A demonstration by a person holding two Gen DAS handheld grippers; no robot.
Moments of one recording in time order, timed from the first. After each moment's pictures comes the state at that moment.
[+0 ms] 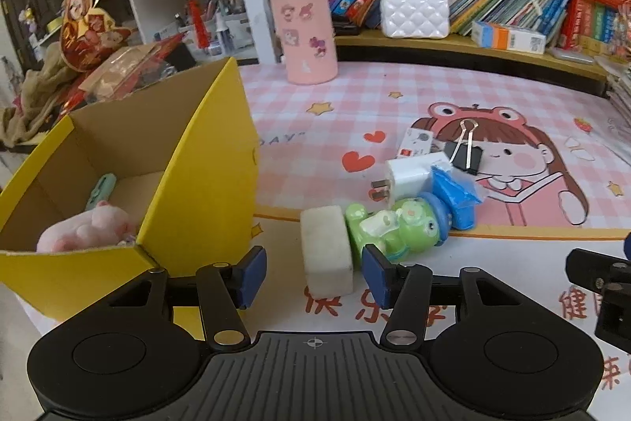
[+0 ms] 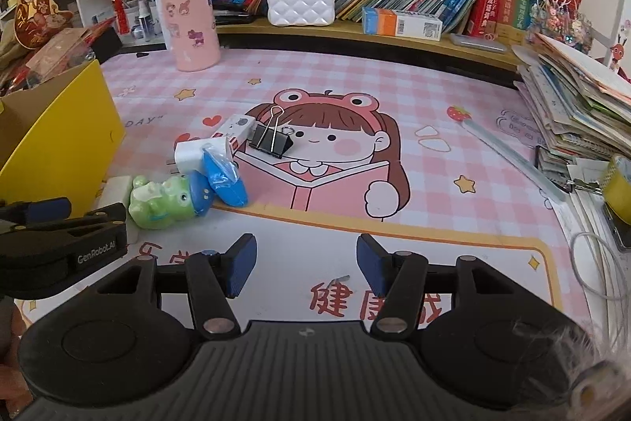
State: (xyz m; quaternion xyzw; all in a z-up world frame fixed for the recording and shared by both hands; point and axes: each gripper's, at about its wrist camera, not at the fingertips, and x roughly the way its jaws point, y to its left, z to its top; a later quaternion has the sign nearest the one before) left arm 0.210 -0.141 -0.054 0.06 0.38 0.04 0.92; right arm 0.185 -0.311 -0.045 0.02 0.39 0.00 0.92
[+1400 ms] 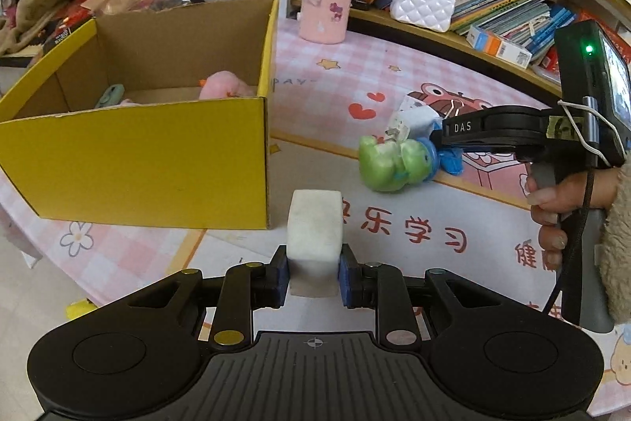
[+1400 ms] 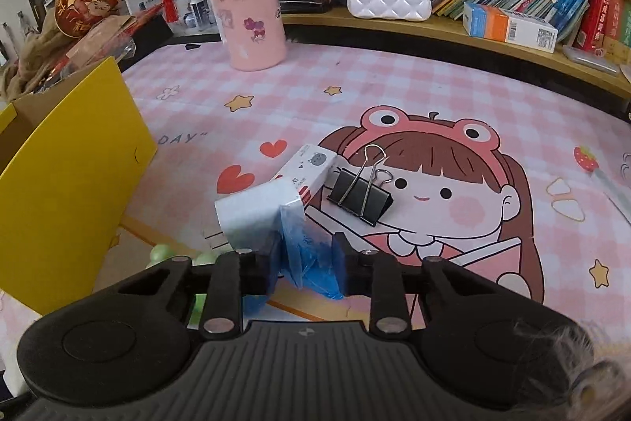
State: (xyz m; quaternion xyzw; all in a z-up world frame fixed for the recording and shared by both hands) left arm 0.153 -0.086 -0.048 -0.05 0.42 -0.01 0.91; right arm 0.299 -0.278 -0.080 0.03 0.39 0.11 0.91
